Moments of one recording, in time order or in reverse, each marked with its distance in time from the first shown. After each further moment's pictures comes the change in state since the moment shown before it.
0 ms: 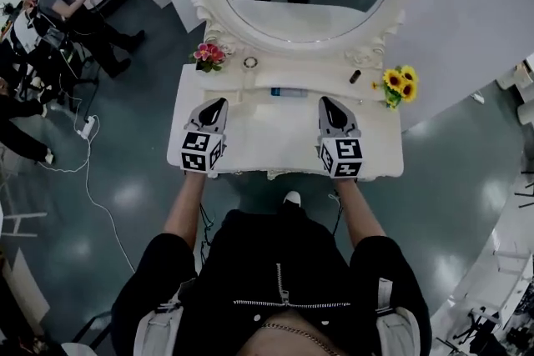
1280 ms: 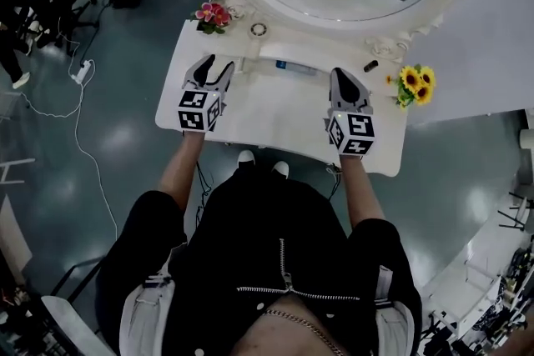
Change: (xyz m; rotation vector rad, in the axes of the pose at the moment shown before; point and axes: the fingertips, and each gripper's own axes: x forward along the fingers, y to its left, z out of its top) left arm 0.052 0.036 -0.035 -0.155 0.025 0.120; right arm 0.054 -0.030 -0.009 -0.006 0.049 0.083
